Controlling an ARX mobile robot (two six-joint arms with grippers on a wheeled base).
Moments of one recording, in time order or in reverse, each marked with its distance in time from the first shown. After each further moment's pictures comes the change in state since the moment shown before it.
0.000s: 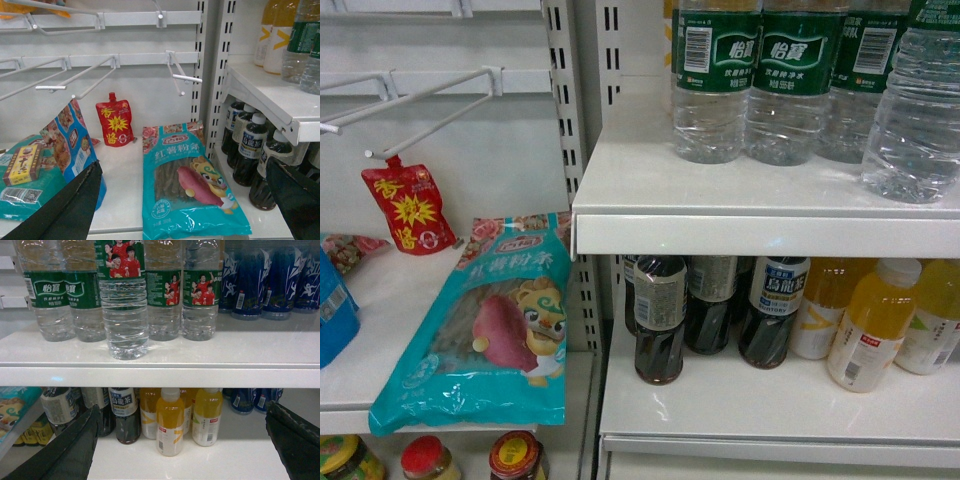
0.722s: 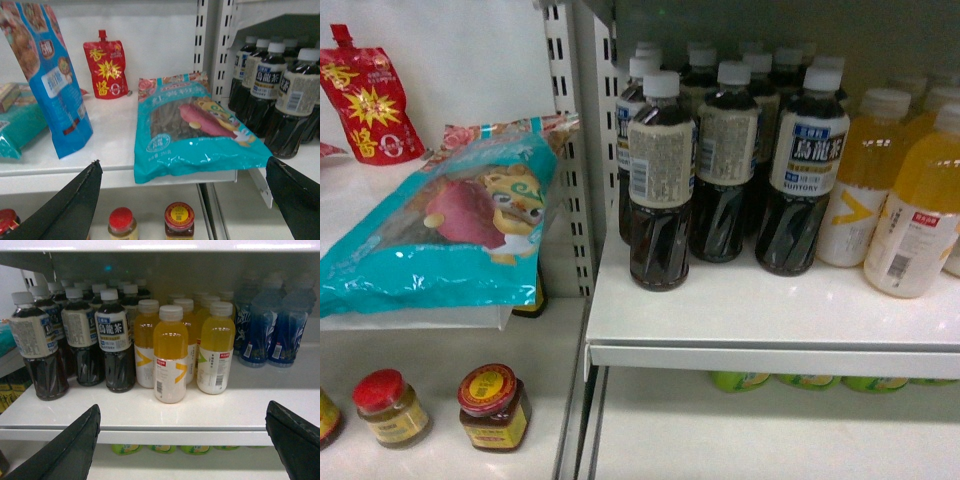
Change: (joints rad) left arm 0.000 0.000 0.000 0.000 0.000 0.000; right arm 0.000 0.000 0.000 0.000 0.000 0.000
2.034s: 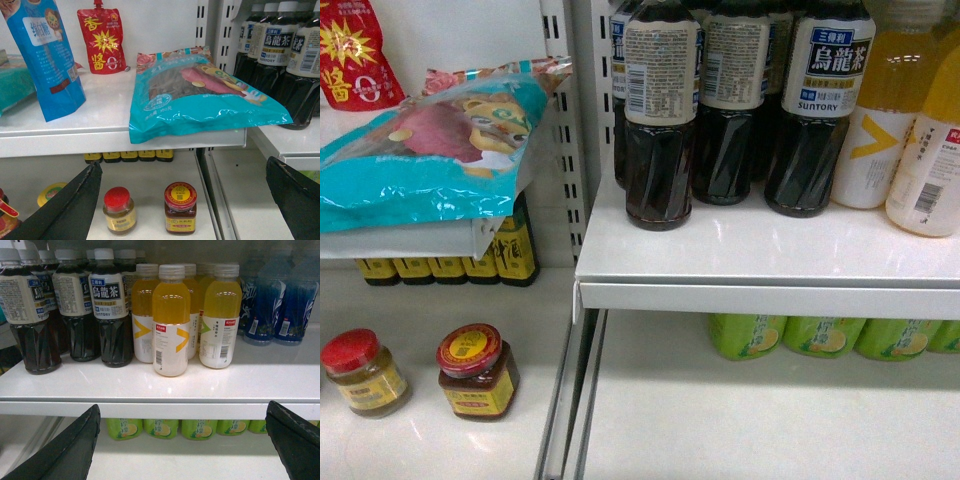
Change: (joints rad) left arm 0.000 0.000 0.000 -0.002 0.000 0.000; right arm 0.000 0.000 0.000 -0.002 0.000 0.000
